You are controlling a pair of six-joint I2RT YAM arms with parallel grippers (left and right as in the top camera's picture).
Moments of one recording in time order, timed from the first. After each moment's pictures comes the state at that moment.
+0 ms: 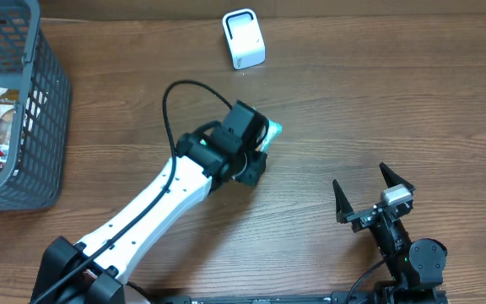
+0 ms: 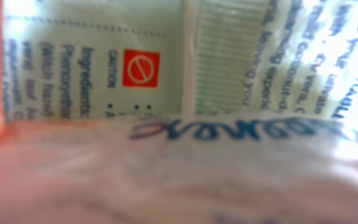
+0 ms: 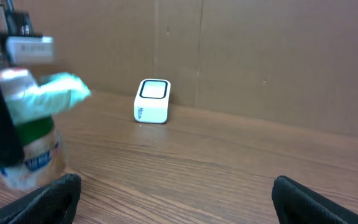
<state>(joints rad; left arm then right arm) -0.64 1.58 1.22 -0.79 0.02 -0.27 0.05 0.01 0.02 -0.01 -0.29 -0.05</state>
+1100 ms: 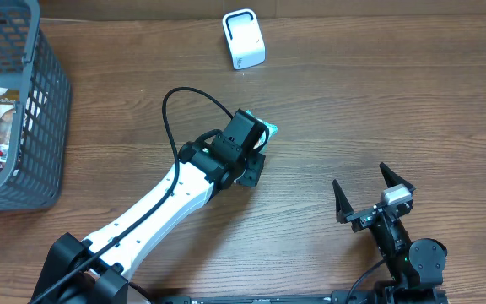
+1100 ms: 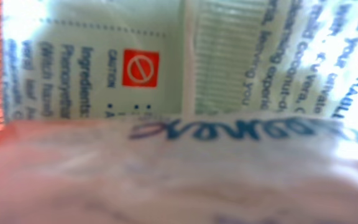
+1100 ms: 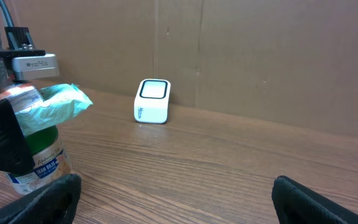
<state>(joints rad) -0.65 1.58 1.13 -0.68 -0.04 -0.32 0.05 0.01 0.02 -0.01 -0.29 -0.05</state>
